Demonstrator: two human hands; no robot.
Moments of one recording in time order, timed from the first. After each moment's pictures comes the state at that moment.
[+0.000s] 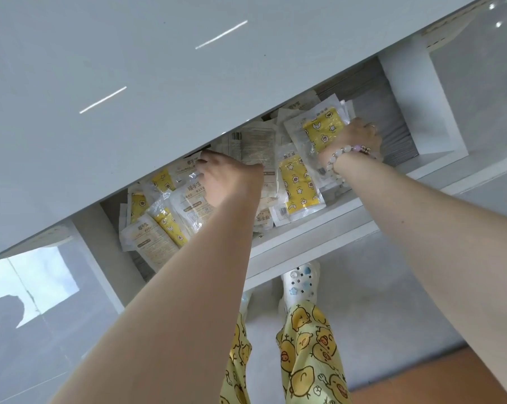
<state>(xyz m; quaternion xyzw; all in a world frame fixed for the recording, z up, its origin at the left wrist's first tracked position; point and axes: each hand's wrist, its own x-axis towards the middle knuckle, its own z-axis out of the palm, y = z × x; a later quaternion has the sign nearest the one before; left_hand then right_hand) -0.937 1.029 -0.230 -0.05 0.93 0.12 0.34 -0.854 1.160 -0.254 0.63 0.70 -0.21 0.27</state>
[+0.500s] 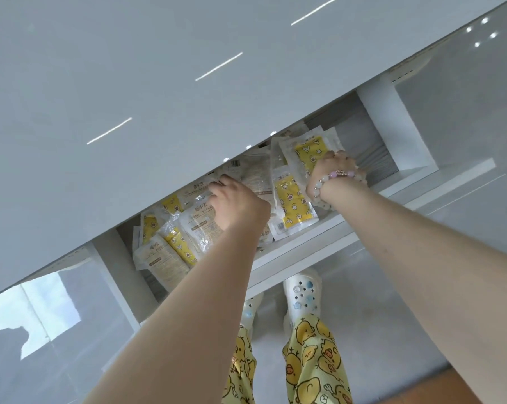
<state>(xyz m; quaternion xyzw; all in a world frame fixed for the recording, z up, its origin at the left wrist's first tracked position) -0.924 1.024 -0.193 0.11 0.92 0.00 0.38 -0.850 1.139 -0.201 0.49 0.77 -0.16 0.37</state>
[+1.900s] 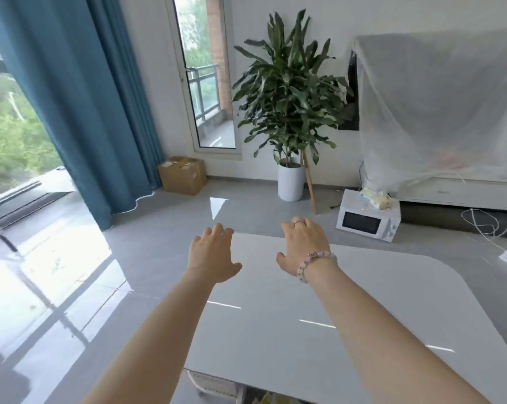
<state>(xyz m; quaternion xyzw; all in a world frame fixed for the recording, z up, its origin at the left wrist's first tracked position) -1.073 0.784 0.386 0.15 0.99 0.01 -0.06 -1.035 0.960 0.404 -0.01 1.00 0.02 -0.07</state>
